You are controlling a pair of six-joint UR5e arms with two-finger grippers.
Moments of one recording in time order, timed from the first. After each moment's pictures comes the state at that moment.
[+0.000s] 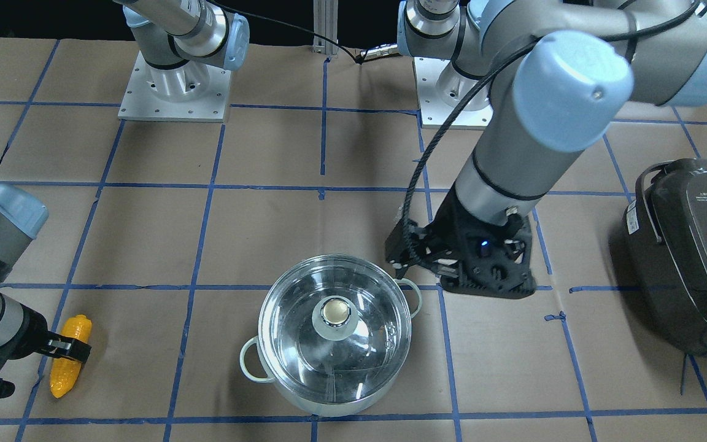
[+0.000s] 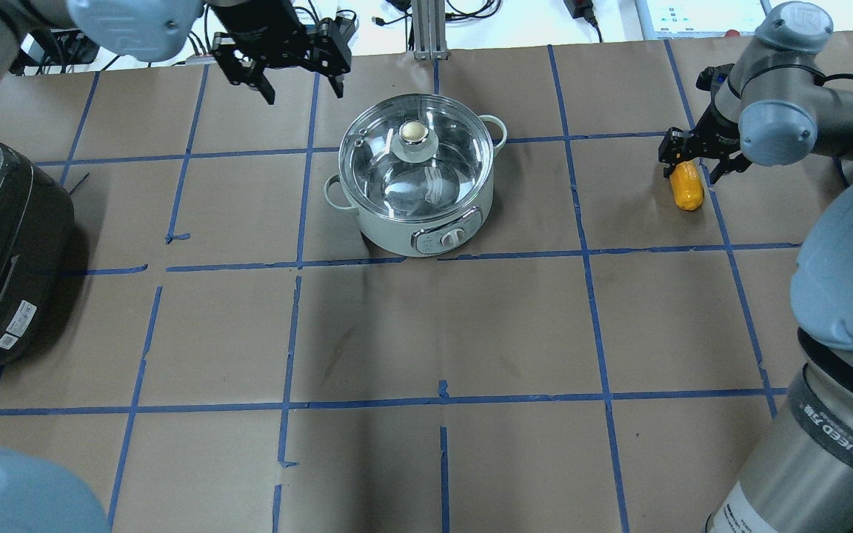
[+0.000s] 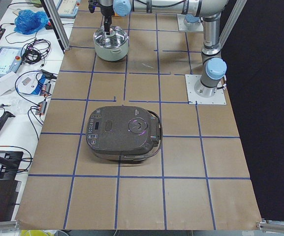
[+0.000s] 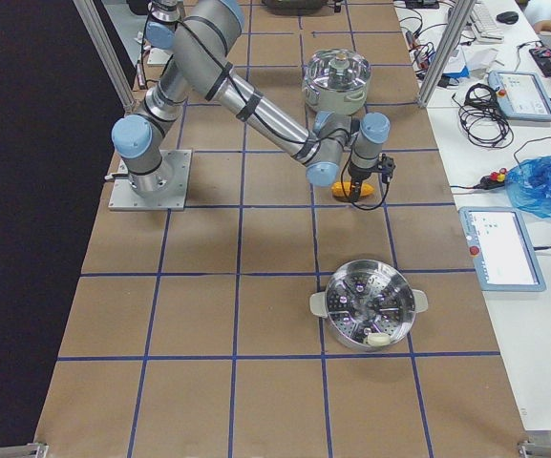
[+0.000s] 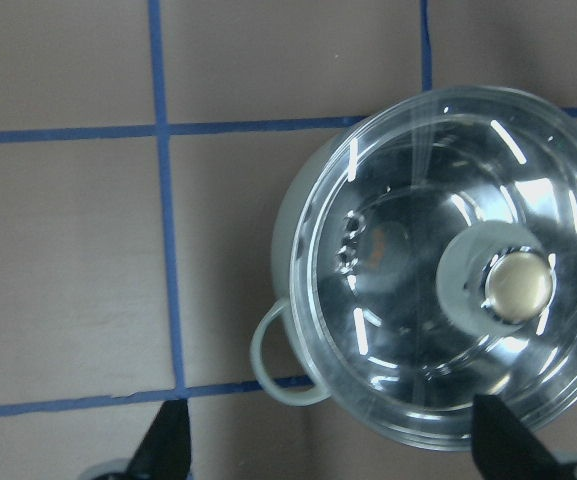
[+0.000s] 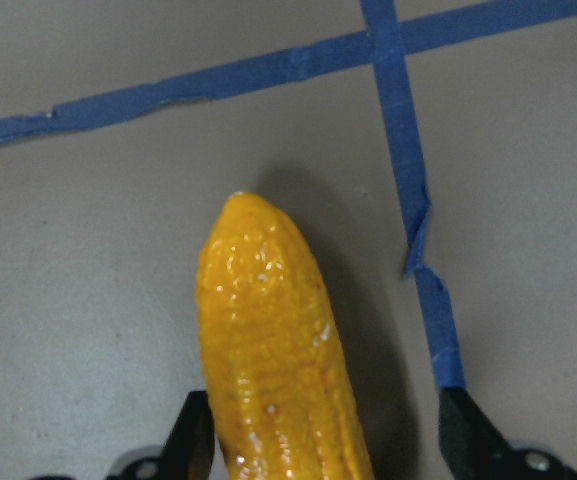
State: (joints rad) left arm -1.70 -2.00 -1.21 -1.43 1.46 -0.09; right arm 1.27 -0.93 1.53 -2.17 -1.55 -0.10
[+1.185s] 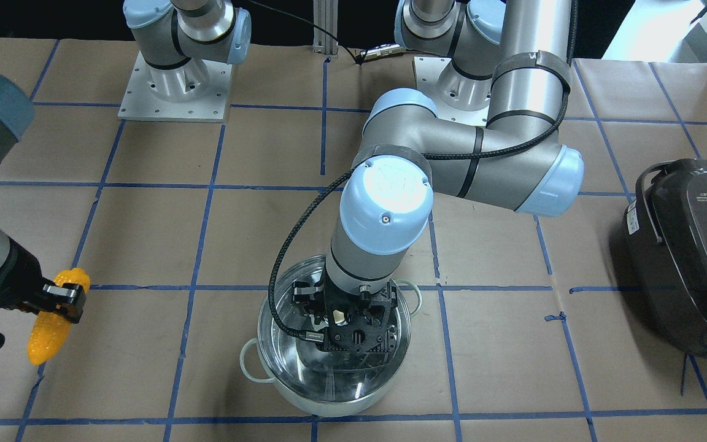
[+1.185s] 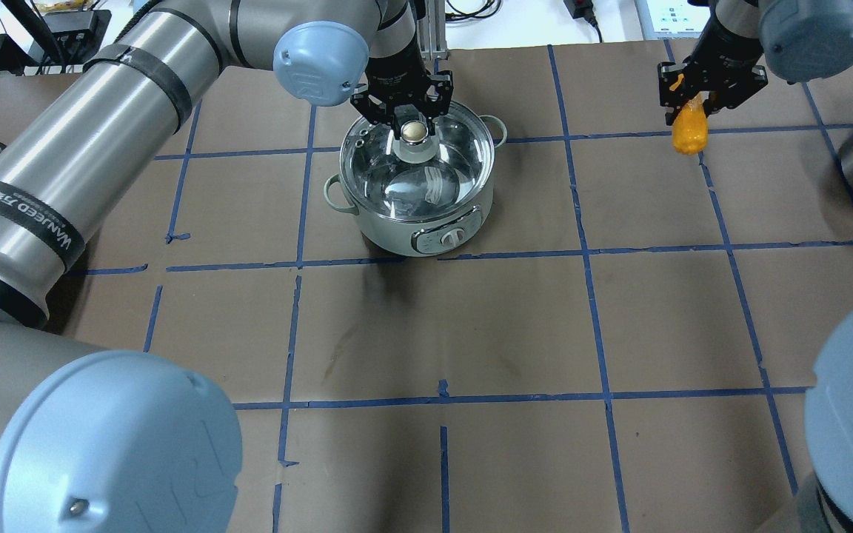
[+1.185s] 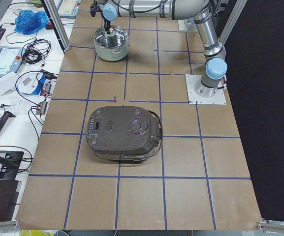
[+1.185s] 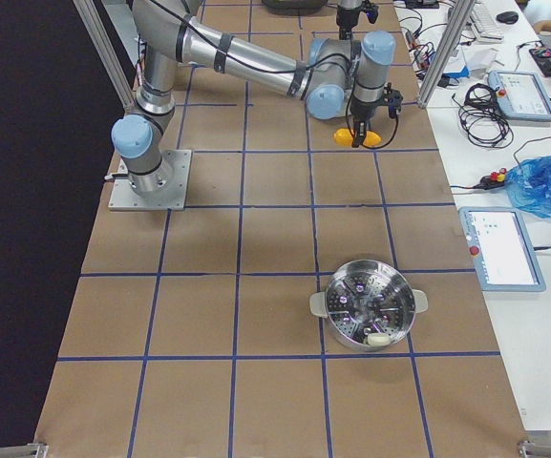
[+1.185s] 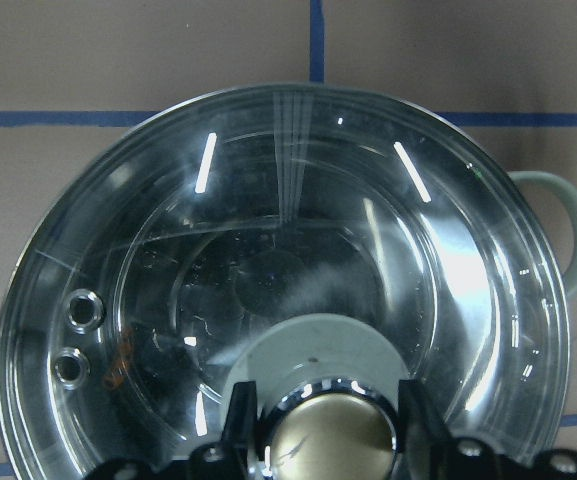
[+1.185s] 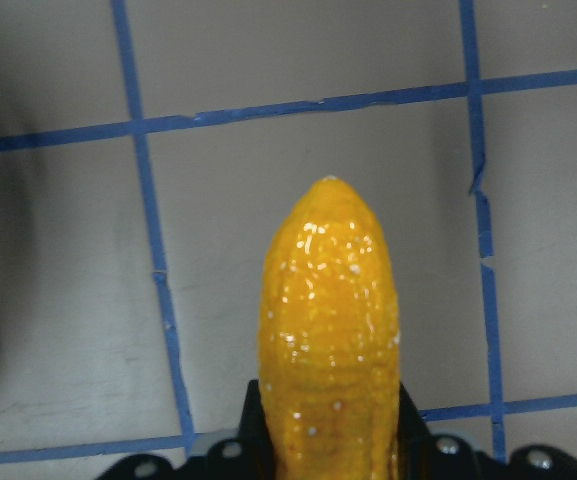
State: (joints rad) left arm -1.83 -2.17 -1.16 -1.33 1.46 -0.27; right arm 1.41 -1.19 1.41 -1.83 -1.56 -0.07
